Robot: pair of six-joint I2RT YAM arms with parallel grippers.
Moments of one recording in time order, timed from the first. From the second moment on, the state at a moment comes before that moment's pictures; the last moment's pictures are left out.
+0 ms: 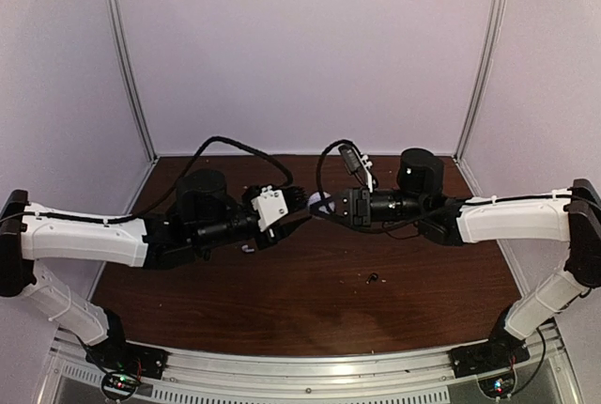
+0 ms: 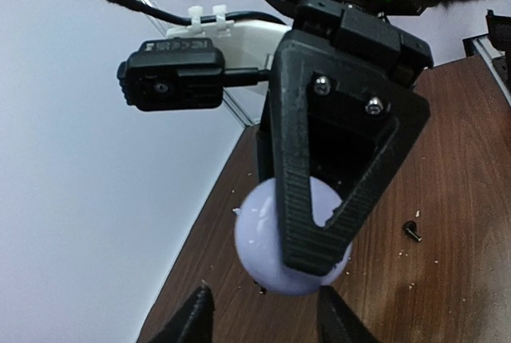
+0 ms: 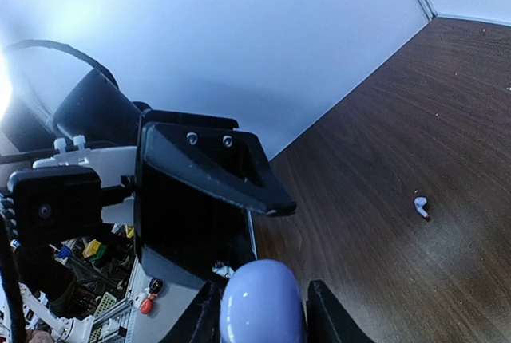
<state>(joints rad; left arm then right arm) -1.05 1.40 0.84 0.42 -0.01 0.61 0.77 1.49 0.86 0.54 -0.73 0.66</state>
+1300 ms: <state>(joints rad) -1.07 1.53 0.75 0.08 0.39 0.39 0.55 1.29 0.72 0.15 -0.64 0.43</state>
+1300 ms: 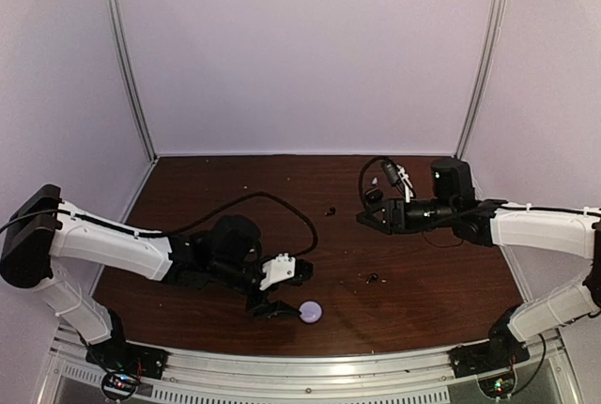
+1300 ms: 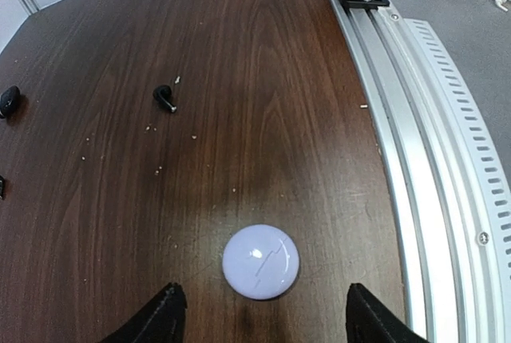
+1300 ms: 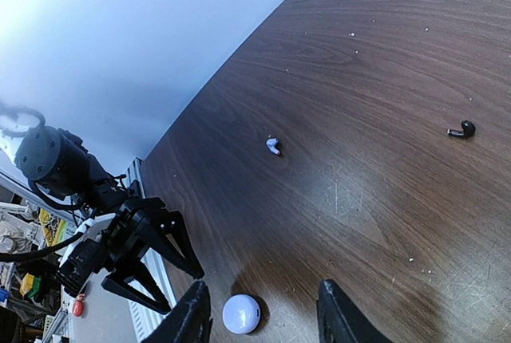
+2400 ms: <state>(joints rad) -1.12 1.80 0.90 -0.01 0.24 0.42 0.53 1.25 0.68 0.15 -0.64 0.42</state>
